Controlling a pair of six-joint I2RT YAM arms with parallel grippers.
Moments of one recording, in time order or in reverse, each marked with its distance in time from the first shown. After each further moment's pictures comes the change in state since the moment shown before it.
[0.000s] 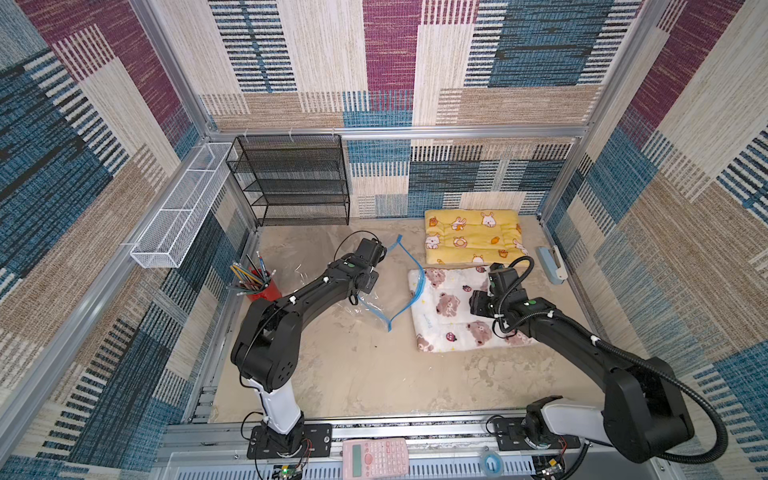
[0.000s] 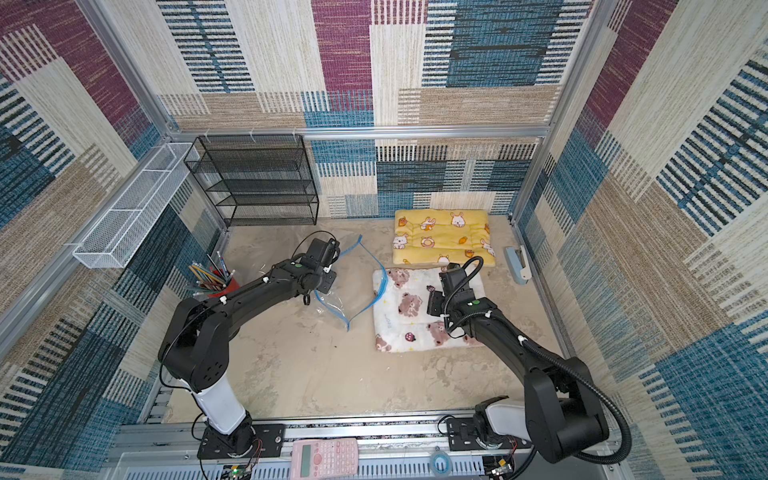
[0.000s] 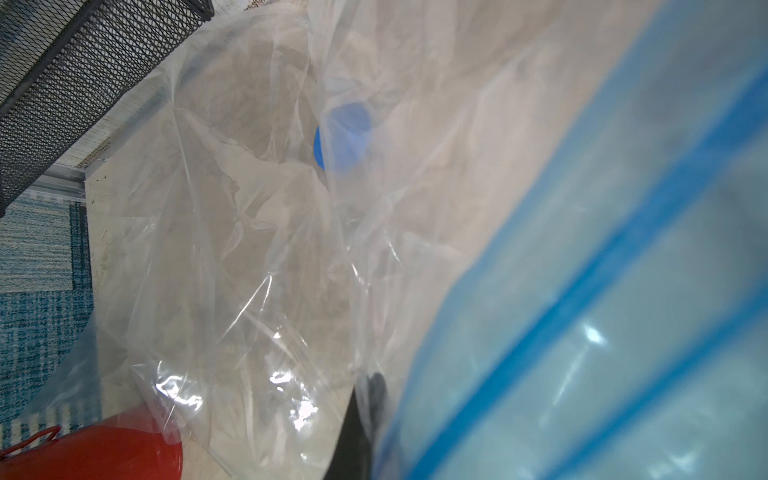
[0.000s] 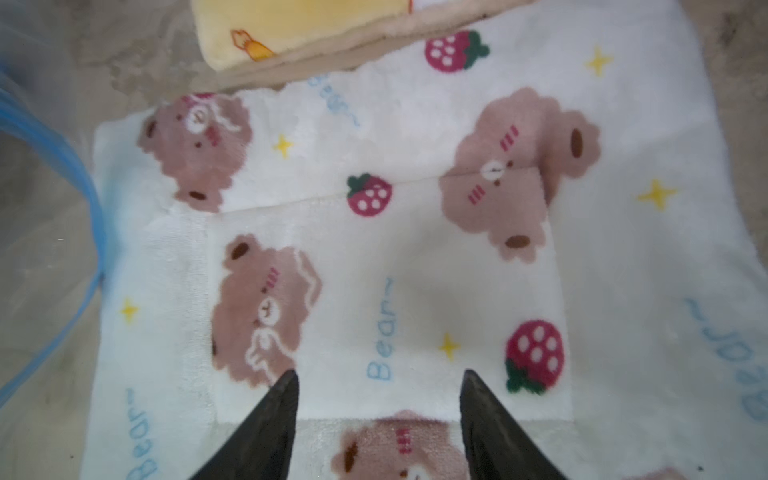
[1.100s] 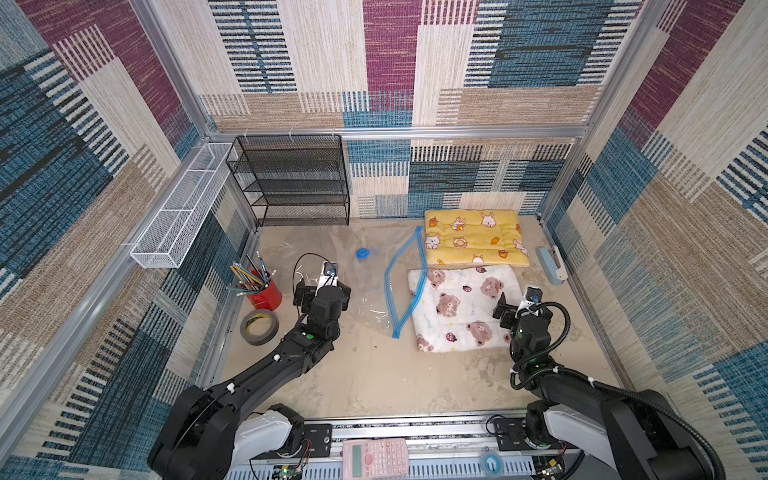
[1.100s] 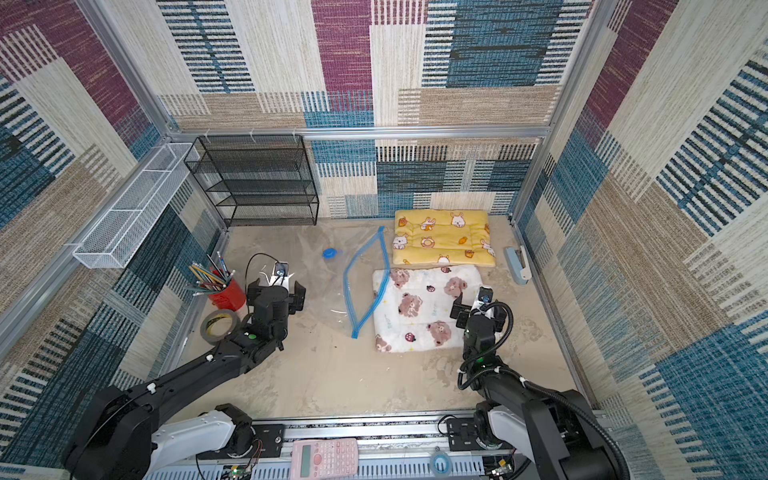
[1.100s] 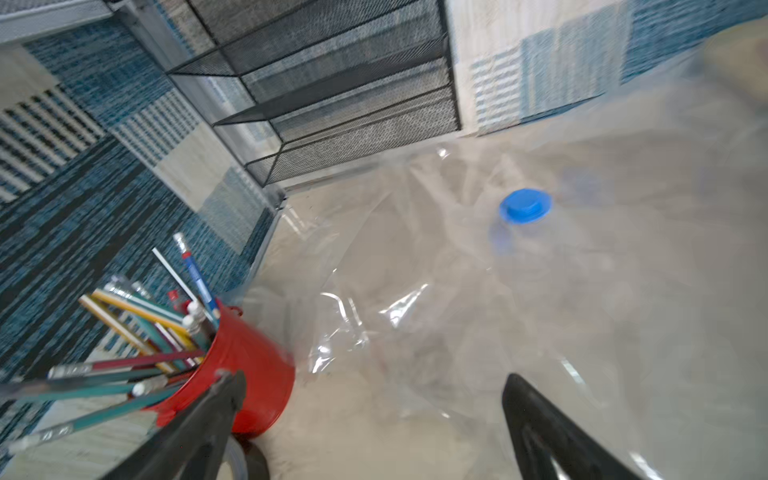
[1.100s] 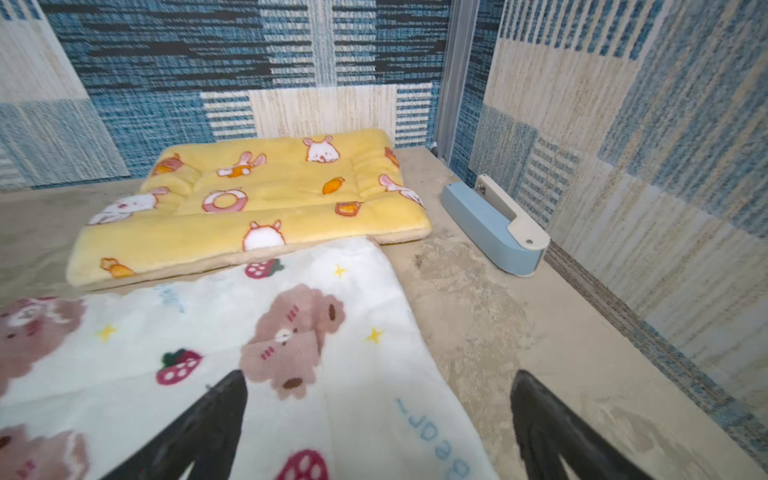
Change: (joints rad) left arm 0.036 -0.598 -0.814 0.793 -0.348 0.049; right arm -0.094 -0.111 -0.619 1.158 0.462 -0.330
